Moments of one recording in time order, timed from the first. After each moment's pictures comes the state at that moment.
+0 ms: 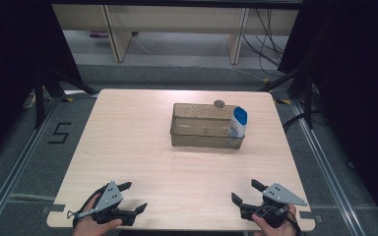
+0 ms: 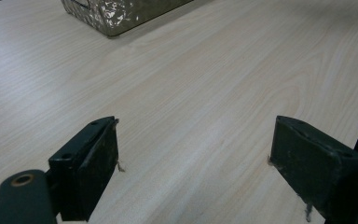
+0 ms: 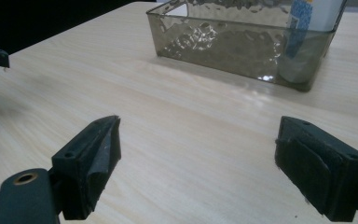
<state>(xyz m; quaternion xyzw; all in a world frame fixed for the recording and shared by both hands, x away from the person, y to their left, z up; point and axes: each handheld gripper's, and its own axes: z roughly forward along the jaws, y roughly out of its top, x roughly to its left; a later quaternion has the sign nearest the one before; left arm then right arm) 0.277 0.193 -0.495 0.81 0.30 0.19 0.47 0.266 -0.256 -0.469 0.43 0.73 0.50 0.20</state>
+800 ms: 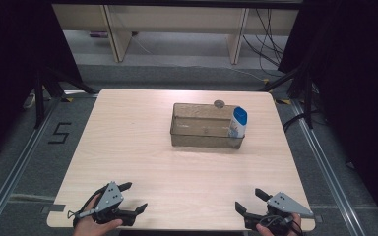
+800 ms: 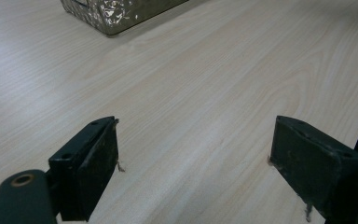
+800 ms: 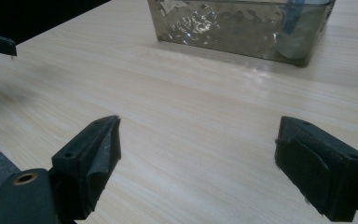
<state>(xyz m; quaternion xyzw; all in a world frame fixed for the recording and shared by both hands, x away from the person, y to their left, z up) 0.278 0.193 -0.496 0.81 0.29 0.19 0.47 0.245 -0.265 -0.473 0.44 0.73 0.48 0.20</state>
